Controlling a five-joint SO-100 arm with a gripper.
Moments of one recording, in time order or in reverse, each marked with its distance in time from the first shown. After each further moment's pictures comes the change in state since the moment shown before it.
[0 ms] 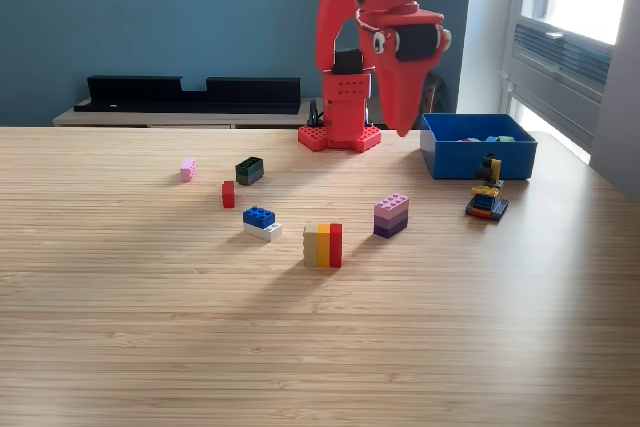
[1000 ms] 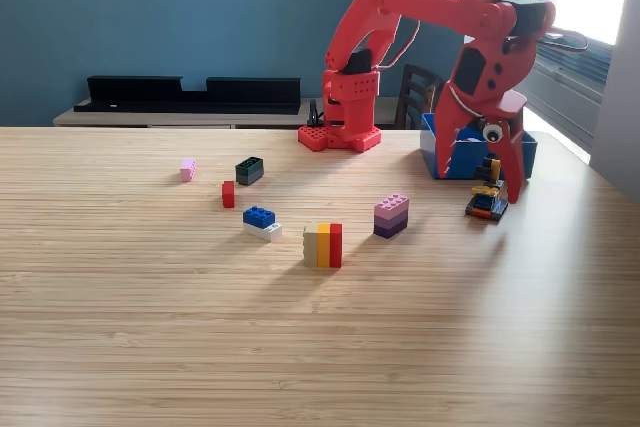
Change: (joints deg) arm -16.3 -25.7 -7.7 0.0 -18.7
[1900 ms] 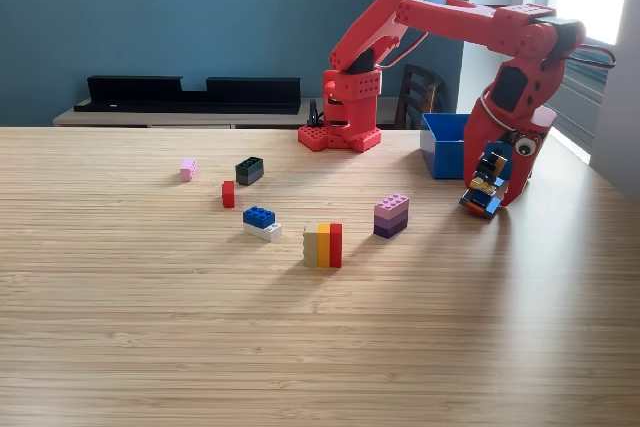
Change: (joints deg) arm -7.5 -7.2 -7.6 -0.7 7.1
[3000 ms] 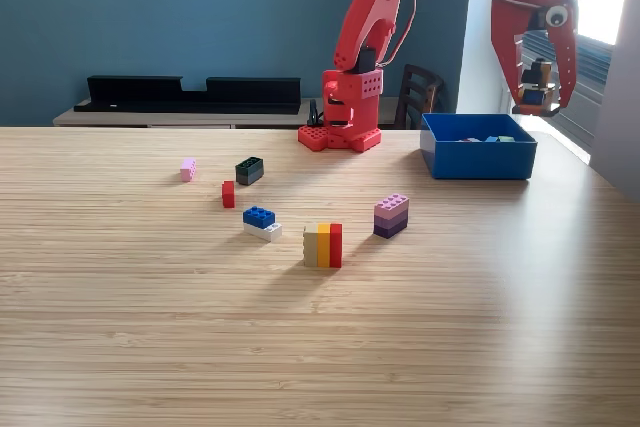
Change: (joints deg) arm -8.8 28.6 1.3 1.6 5.2
